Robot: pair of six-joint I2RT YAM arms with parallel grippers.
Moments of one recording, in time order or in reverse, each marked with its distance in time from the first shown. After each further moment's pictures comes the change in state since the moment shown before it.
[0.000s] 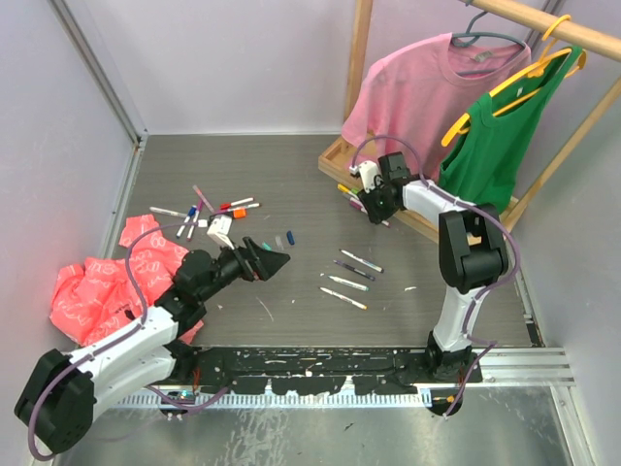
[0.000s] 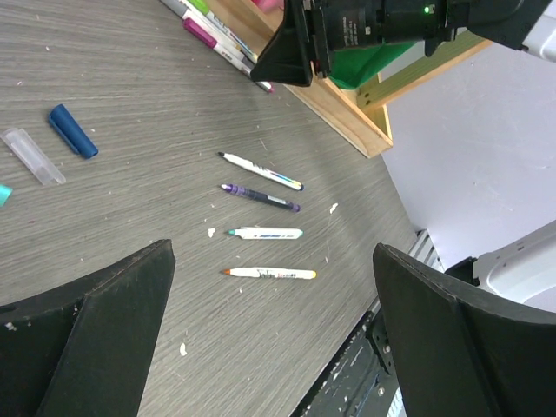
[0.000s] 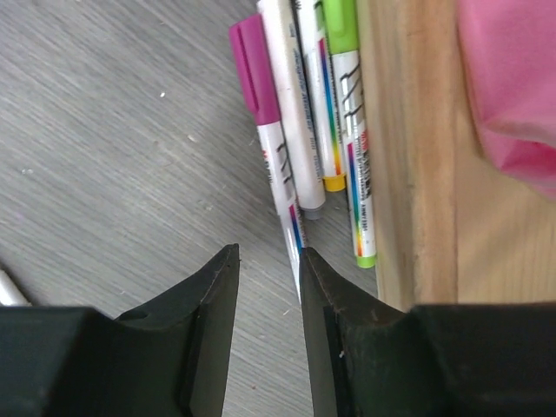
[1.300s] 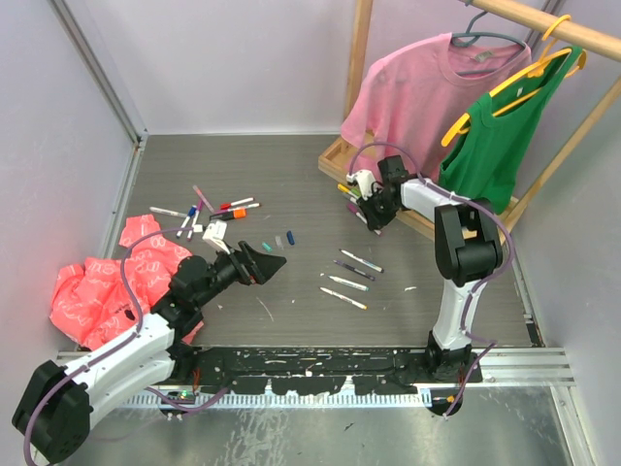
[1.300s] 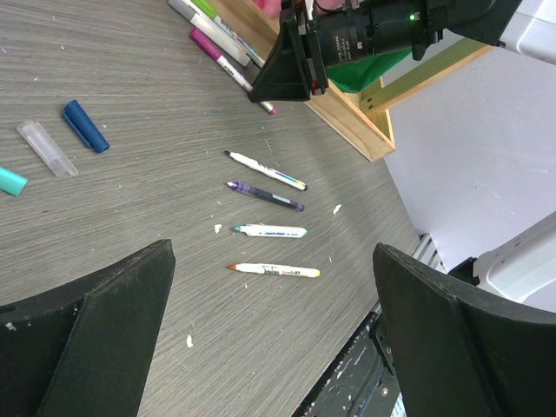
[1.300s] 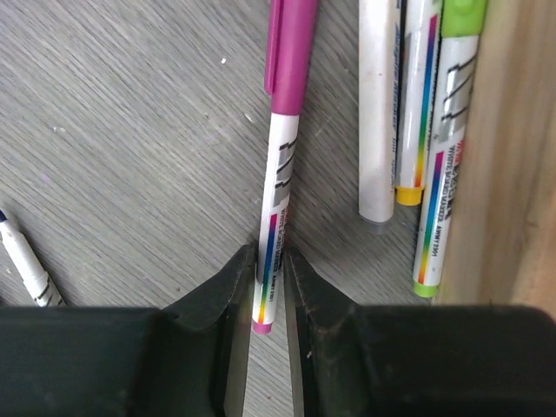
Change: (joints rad) left arm 0.002 -0.092 -0.053 -0.023 -0.023 0.000; right arm -0.016 0.072 0.034 -0.086 -0.122 -0.089
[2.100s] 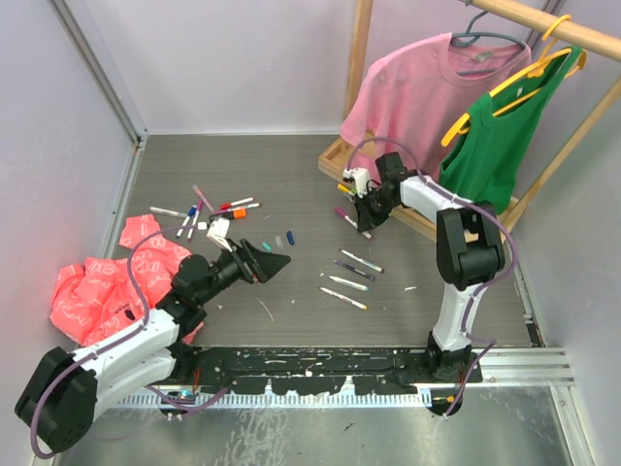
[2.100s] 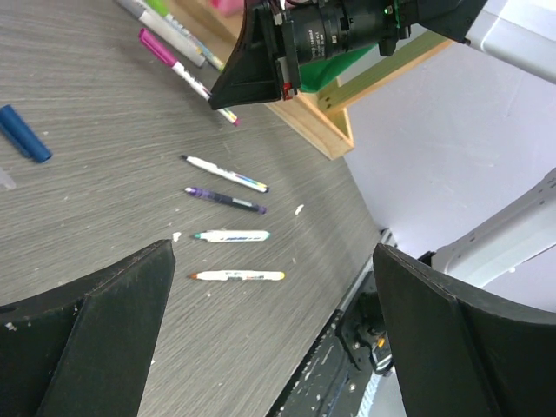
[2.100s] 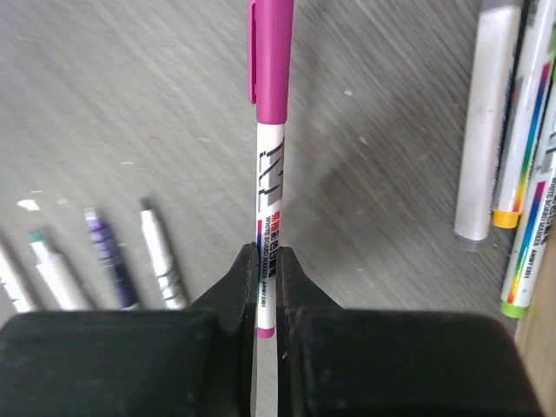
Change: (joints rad) left arm 0.000 0.084 -0.008 0.145 0.069 -0.066; right arm 0.027 -0.014 0.034 -0.082 -0.134 0.053
